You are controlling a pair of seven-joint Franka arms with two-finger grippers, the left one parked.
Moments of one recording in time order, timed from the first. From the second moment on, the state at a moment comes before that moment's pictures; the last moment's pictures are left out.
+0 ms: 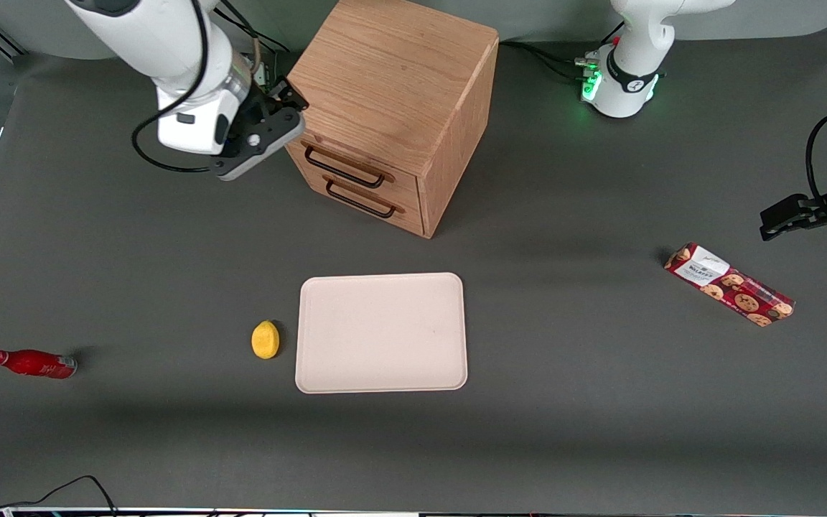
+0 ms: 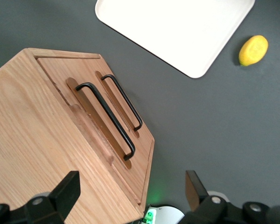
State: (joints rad) arm 0.77 0.11 -0.23 -1.45 0.17 1.39 -0.01
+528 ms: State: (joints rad) arm 0.76 0.21 -0.27 -1.48 0.30 1.41 -0.19
